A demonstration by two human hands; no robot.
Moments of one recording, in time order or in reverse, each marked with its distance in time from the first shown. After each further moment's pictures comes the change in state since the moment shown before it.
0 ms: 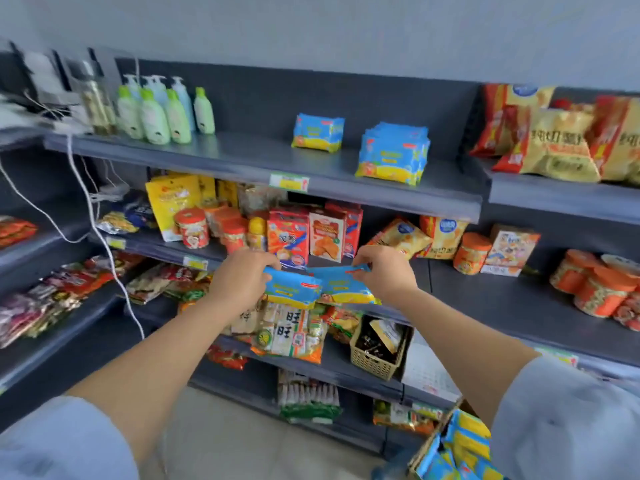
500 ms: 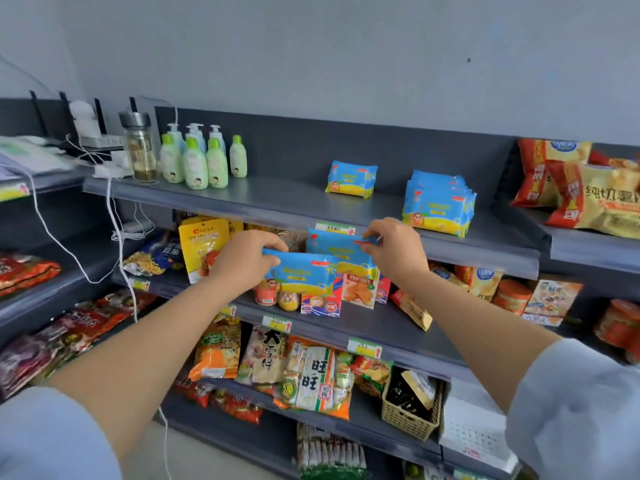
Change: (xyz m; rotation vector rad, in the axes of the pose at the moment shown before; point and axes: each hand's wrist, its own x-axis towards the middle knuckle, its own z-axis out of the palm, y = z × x) left_hand 0.080 -0.092 -0.084 -0.270 0.139 0.014; right_hand 0.103 -0.108 -0.017 -0.011 0.285 -0.146
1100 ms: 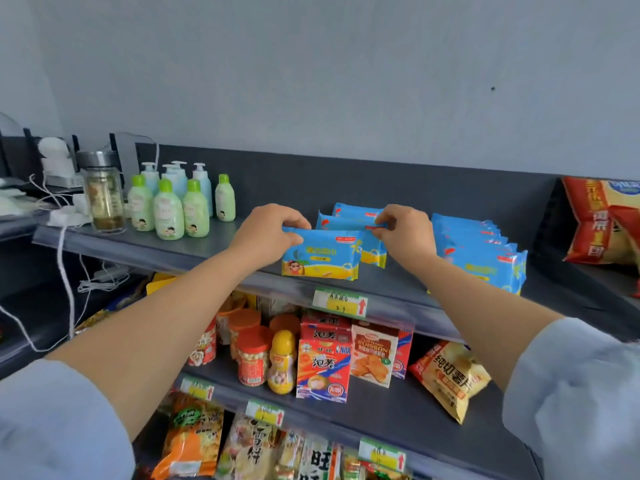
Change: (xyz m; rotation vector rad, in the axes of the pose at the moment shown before) left_hand 0.200 0.002 0.015 -0.077 0.050 0.139; right_hand 0.189 0.058 0.044 0.092 0.141 0.115
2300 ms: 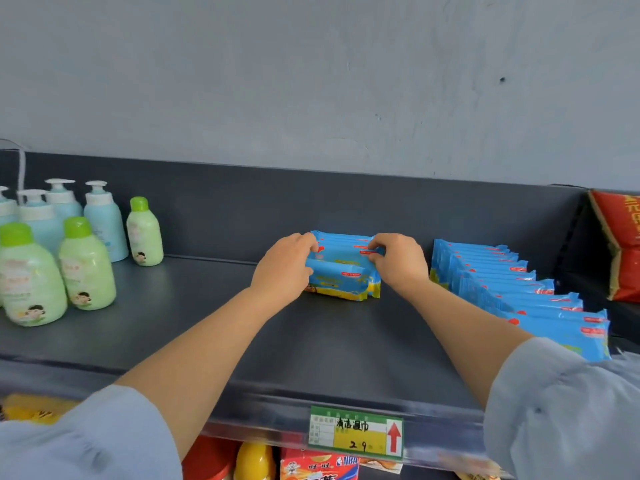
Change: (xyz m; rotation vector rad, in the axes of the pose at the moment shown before) left_hand 0.179 -0.067 0.125 0.151 -0.102 0.179; right_hand 0.129 0.081 0.099 -0.247 -0.043 0.176
